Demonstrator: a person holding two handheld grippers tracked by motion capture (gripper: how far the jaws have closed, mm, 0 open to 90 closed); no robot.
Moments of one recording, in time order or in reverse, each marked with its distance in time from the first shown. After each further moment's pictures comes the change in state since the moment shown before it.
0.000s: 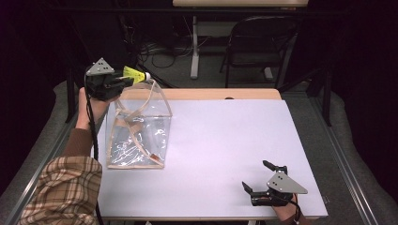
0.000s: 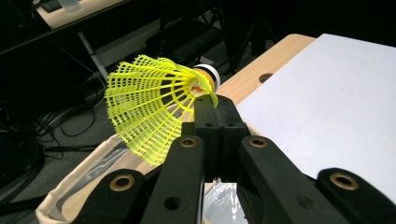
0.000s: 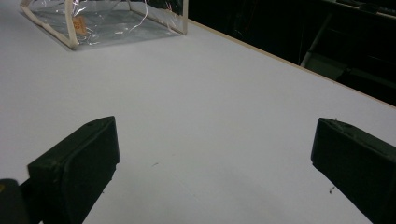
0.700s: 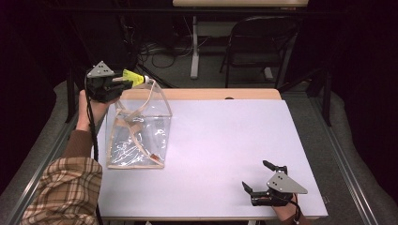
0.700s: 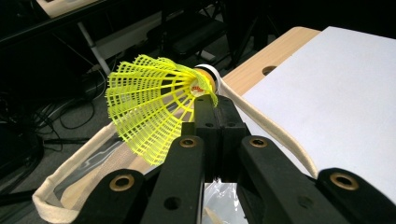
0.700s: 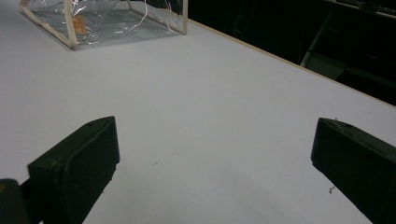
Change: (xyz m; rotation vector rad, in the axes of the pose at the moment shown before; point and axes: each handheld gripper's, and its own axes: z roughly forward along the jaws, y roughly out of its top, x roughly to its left) left arm 0.004 -0.010 0.004 0.021 0.002 -0.014; right arm 0.000 0.000 0.000 0.003 0.000 -0.001
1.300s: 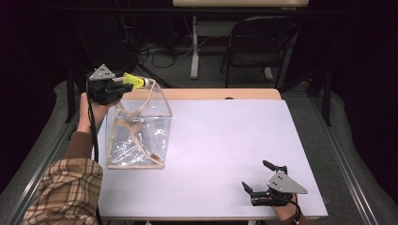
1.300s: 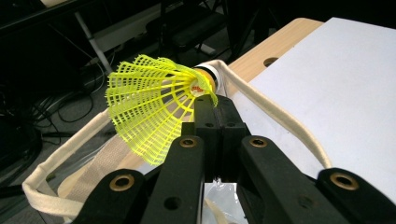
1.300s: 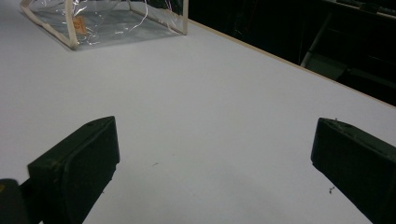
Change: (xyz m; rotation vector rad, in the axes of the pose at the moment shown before) left arm 0.001 -0.010 0.006 0.024 0.001 -0.008; right arm 0.000 0.000 0.000 -0.002 0.001 0.000
